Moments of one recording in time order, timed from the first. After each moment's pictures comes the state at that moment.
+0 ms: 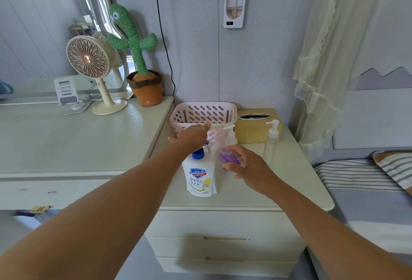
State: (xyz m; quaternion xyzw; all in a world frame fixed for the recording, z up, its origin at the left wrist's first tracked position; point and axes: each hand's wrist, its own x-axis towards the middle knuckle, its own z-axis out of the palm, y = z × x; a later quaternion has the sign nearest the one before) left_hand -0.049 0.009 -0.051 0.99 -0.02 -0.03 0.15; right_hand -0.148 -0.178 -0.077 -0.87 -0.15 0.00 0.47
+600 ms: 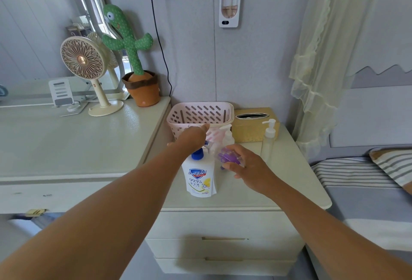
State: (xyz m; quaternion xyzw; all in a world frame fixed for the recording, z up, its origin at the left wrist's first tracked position) left_hand -0.043 0.002 -0.058 0.99 -0.04 -0.03 0.13; right_hand -0.148 -0.182 -0.076 -0.87 -0.14 0.01 0.46
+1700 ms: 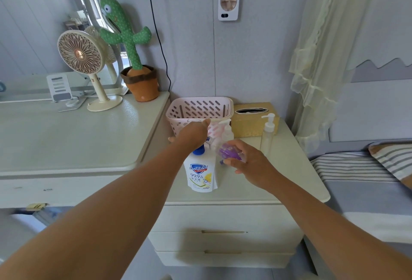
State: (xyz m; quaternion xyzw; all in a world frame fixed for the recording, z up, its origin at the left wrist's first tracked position) left_hand -0.062 -0.004 -0.049 0.99 -0.03 -0.04 0.10; right_hand -0.153 -0.186 -0.077 -0.87 -0.15 0.00 0.47
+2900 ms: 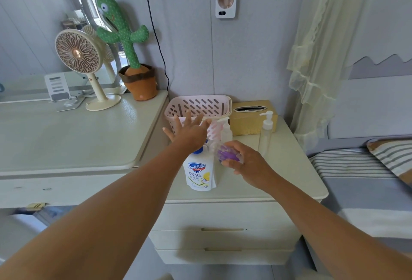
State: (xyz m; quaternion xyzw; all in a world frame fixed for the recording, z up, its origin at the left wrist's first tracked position) left_hand -0.091 -0.015 -0.040 0.99 0.04 -0.02 0.15; right_hand -0.153 -0.185 -0.086 -0.87 -0.14 0.01 0.46
